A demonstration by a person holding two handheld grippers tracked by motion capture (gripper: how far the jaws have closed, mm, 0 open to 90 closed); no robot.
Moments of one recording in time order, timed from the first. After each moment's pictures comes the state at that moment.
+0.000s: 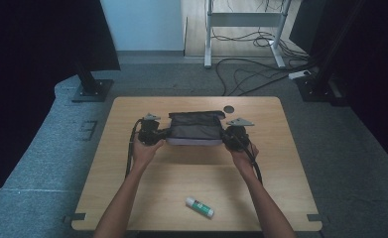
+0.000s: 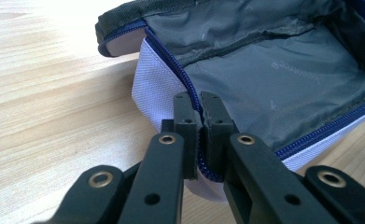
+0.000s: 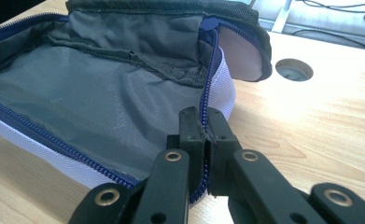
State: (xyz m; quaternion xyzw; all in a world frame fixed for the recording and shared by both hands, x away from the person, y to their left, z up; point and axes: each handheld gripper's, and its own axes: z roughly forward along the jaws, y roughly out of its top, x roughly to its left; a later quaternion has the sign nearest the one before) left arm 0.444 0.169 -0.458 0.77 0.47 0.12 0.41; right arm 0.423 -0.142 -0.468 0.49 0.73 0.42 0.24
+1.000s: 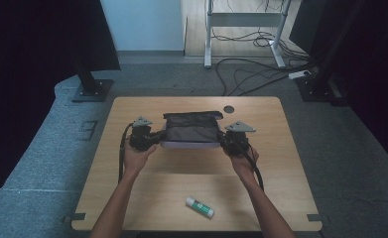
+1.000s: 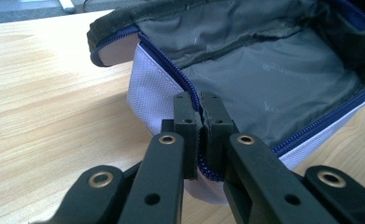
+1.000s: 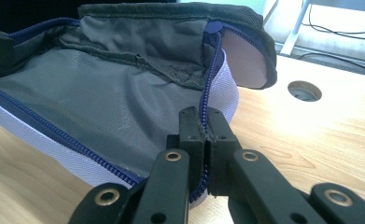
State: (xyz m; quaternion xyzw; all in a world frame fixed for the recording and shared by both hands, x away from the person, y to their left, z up) left arm 0.409 0.187 -0.440 0.77 0.44 0.13 0.45; right arm 0.391 -0.134 -0.448 0.45 0.73 0.45 0.25
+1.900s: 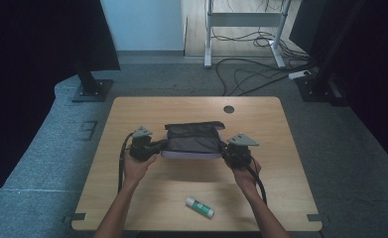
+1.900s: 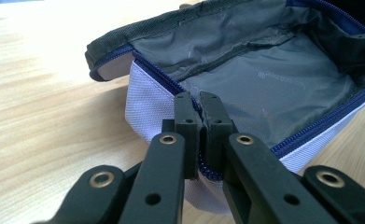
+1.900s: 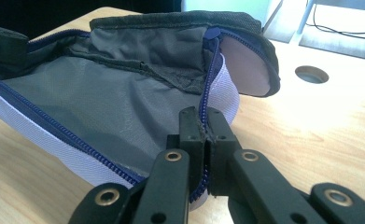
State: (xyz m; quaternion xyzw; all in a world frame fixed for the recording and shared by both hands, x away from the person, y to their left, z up) left arm 0.385 0.185 -0.459 0.77 0.43 0.12 0.45; right arm 0.357 -0.139 -0.464 0.45 0.73 0.46 0.24
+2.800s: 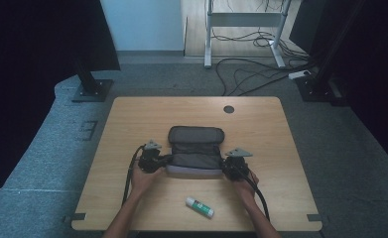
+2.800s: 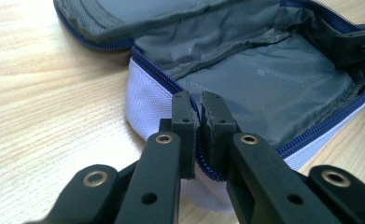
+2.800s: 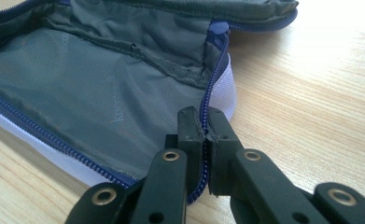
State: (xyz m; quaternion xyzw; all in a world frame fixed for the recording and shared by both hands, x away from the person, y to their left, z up) left arm 0.384 0.172 -0.522 0.80 0.44 0.08 0.40; right arm 0.357 -0.144 -0.537 0.49 0.76 0.39 0.20
